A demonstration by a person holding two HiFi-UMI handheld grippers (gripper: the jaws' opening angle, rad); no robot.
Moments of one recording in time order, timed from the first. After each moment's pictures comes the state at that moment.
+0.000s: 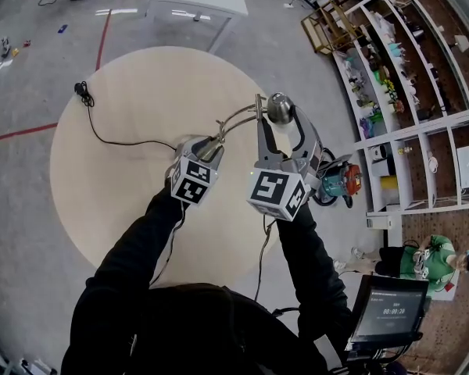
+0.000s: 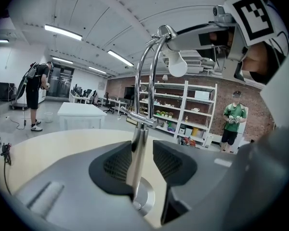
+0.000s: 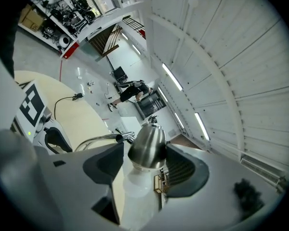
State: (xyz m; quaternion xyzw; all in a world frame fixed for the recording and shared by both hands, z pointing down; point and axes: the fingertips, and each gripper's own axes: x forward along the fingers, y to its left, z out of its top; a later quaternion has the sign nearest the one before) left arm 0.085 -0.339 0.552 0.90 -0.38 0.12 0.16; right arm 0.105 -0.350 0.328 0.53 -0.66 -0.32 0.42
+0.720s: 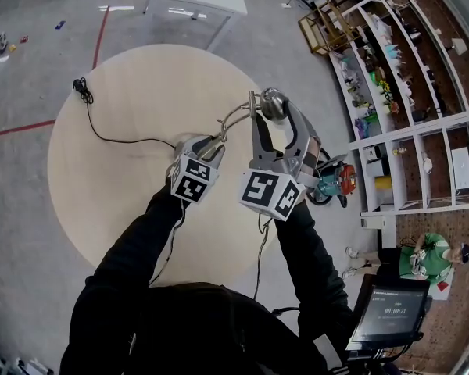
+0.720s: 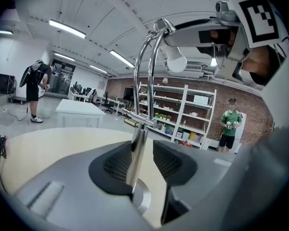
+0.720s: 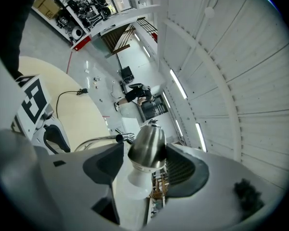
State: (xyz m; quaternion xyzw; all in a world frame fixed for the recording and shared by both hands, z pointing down) left arm 0.095 -0.338 0.555 0.91 -0.37 0.10 0.18; right arm 0.086 -0.349 0.330 0.50 -0.64 -0.38 0.45
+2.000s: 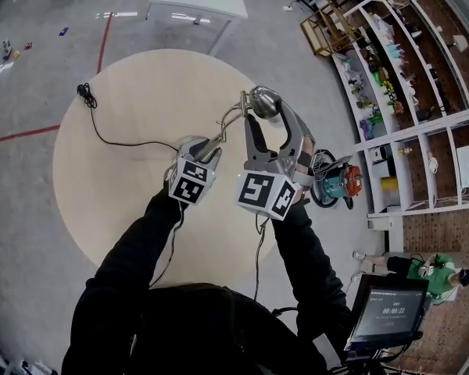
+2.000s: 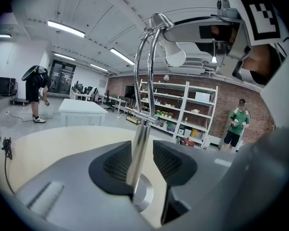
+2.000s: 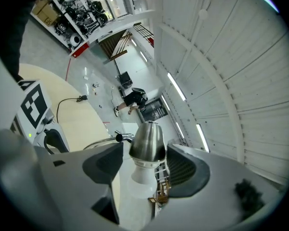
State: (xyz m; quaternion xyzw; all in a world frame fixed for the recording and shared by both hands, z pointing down) left arm 0.078 -0.338 0.559 0.90 -0.38 0.12 0.18; right arm 0.070 -0.350 0.329 0.50 -0.66 -0.38 0.42
